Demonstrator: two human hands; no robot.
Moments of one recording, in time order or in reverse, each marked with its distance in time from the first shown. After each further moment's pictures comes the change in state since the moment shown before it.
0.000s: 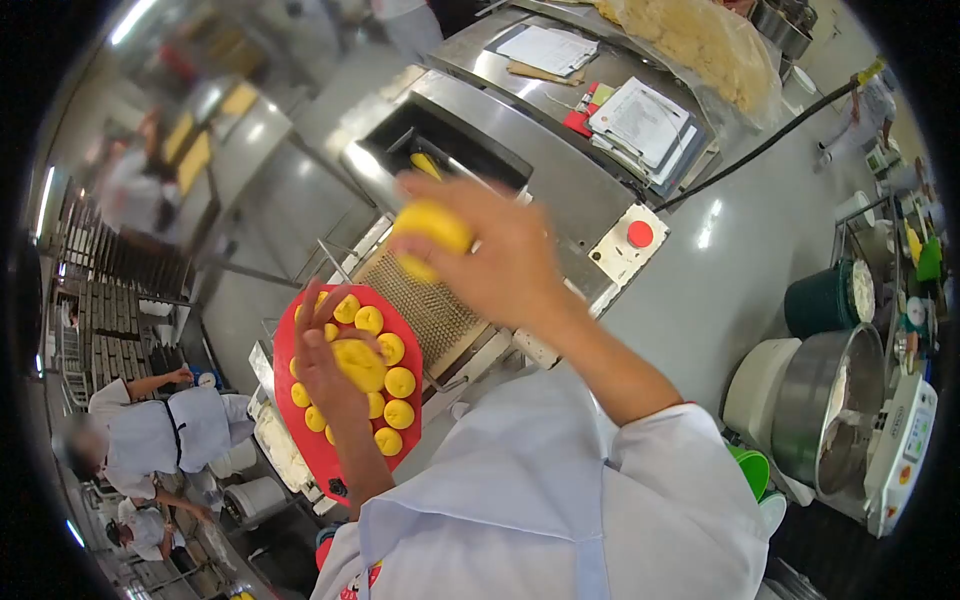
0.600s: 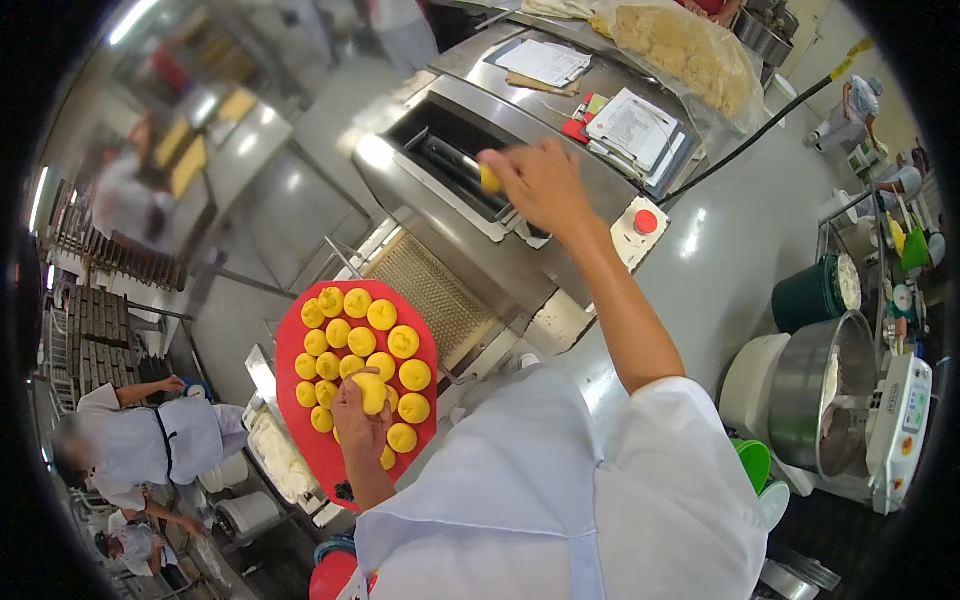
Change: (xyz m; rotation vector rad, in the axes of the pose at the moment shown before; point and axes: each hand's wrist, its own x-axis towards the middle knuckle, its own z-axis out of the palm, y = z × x) left_hand -0.073 -0.031 -0.129 -0.168 -0.019 -0.464; right_hand 0.023 0.074 0.000 -0.730 -0.024 0.003
